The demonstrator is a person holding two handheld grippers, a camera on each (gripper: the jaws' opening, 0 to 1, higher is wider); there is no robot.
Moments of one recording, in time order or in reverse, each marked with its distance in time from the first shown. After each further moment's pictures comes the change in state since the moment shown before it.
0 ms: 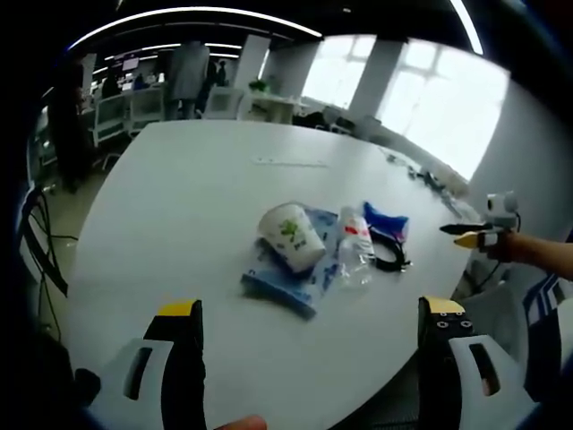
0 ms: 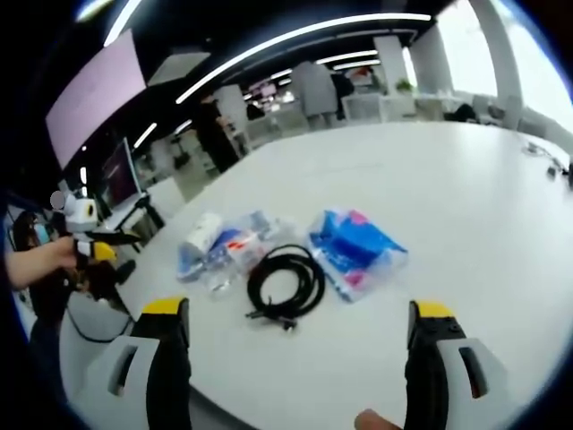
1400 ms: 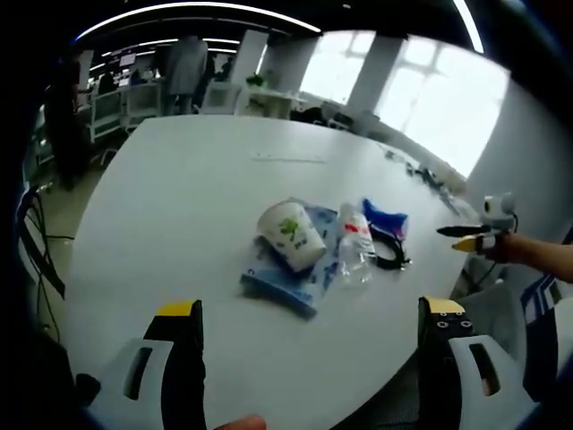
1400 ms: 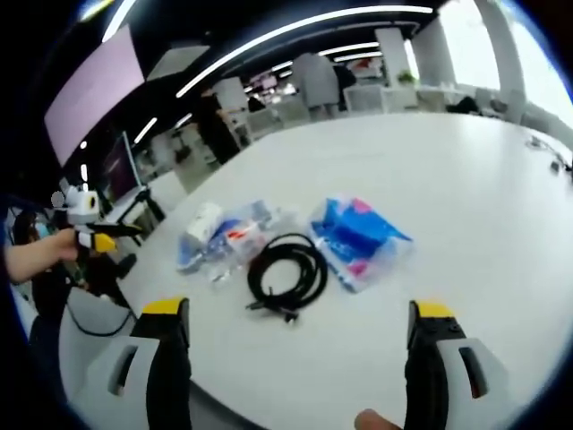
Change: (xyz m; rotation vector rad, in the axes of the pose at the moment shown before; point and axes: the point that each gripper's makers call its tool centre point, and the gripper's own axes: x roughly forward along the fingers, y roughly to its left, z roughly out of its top) left arm 0.005 0.003 0.000 -0.004 0.026 -0.015; right arm 0.006 0.000 -0.011 0.006 0.043 0.011
